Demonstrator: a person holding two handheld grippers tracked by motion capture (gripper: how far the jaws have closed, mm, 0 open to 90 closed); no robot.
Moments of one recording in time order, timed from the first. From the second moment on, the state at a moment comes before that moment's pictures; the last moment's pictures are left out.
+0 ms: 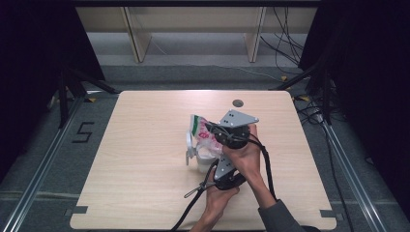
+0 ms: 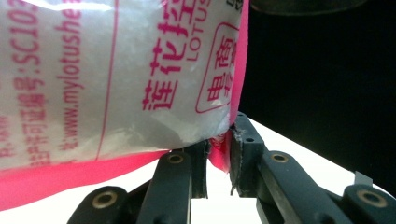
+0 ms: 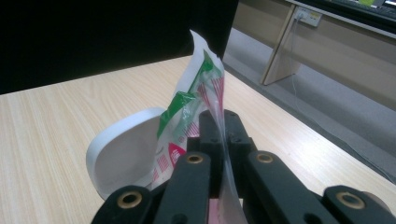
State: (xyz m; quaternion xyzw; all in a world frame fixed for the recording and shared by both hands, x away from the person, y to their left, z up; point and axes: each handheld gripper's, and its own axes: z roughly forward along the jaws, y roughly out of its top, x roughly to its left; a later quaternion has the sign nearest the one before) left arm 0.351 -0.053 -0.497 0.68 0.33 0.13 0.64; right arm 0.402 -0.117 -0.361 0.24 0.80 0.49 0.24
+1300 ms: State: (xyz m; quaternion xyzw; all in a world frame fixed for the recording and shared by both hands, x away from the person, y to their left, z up) left arm 0.352 -0.053 -0.497 0.68 0.32 0.13 0.64; right arm 0.402 -0.119 -0.360 0.24 0.80 0.49 0.24
